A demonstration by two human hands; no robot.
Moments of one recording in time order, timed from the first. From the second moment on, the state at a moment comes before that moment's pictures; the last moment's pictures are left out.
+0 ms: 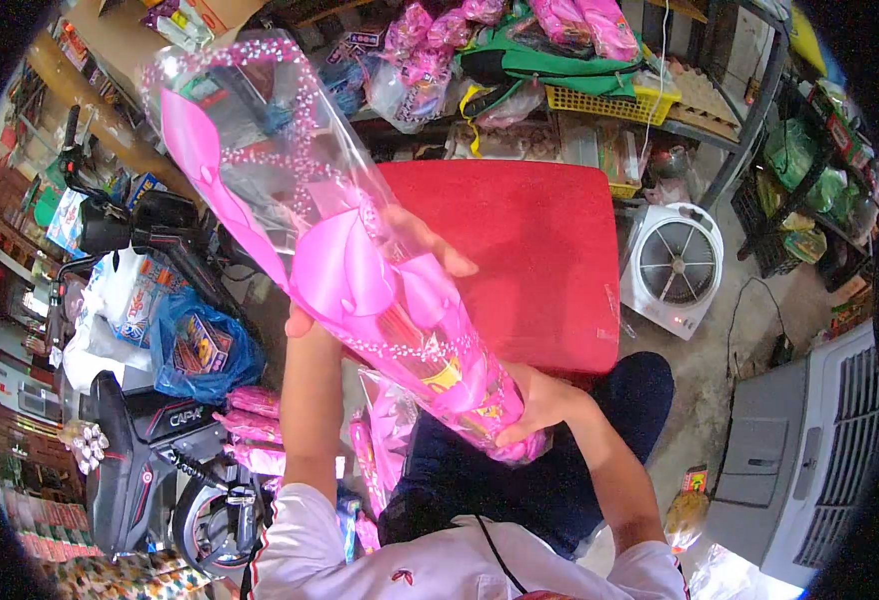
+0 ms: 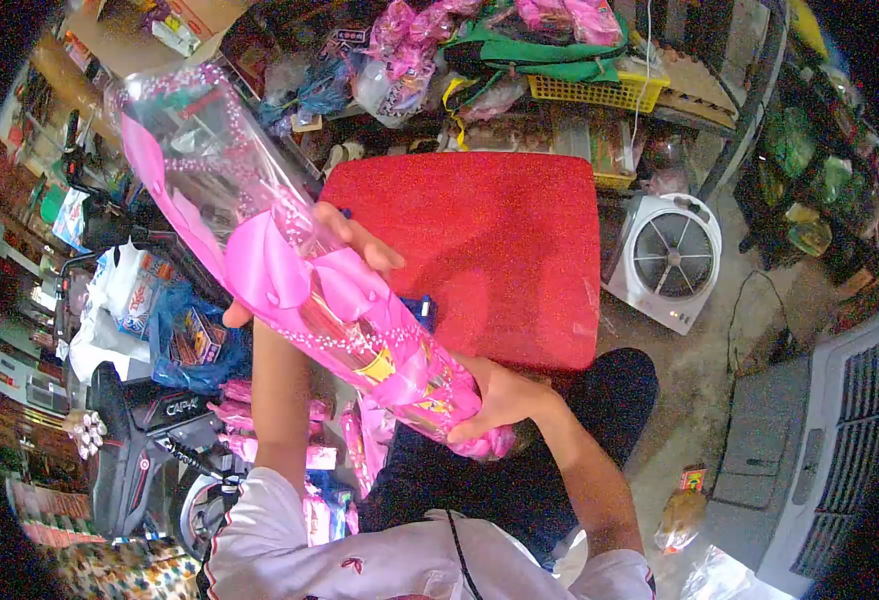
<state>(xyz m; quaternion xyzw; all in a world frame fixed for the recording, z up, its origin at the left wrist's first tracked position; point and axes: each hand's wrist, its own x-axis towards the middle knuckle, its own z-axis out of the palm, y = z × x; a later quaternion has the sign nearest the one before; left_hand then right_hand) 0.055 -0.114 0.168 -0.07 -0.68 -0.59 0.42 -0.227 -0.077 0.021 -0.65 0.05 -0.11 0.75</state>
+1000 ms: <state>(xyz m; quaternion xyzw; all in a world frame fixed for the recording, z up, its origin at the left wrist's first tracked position) 0.051 -0.071 0.184 0.27 -0.51 -0.45 0.68 -0.233 -0.077 0.017 -0.54 0.05 -0.14 0.83</state>
